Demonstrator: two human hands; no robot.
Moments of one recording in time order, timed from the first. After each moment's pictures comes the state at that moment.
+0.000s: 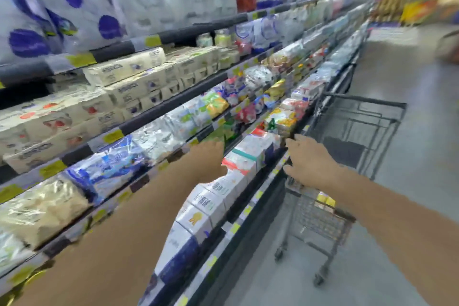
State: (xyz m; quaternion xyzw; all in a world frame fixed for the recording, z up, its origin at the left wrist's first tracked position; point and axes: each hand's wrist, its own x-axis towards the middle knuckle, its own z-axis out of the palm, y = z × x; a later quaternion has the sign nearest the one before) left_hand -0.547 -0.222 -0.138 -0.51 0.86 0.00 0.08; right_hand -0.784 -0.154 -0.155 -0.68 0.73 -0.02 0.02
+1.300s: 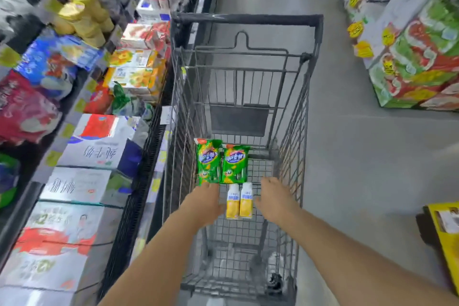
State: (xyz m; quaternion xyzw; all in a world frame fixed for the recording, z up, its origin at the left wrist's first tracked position) left_hand -1.071 -0.556 -0.520 -0.34 0.86 0.25 0.29; right_hand -1.206 -0.426 -0.516 -0.36 0.87 -0.02 0.34
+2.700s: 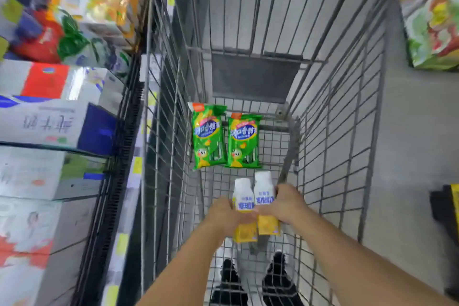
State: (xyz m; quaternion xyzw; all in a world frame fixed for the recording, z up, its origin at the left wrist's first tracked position) left_hand -1.077 -0.543 -0.689 -0.54 0.50 0.63 0.25; right_hand -1.213 -0.449 -0.675 -0.09 0.85 -0.11 0.51
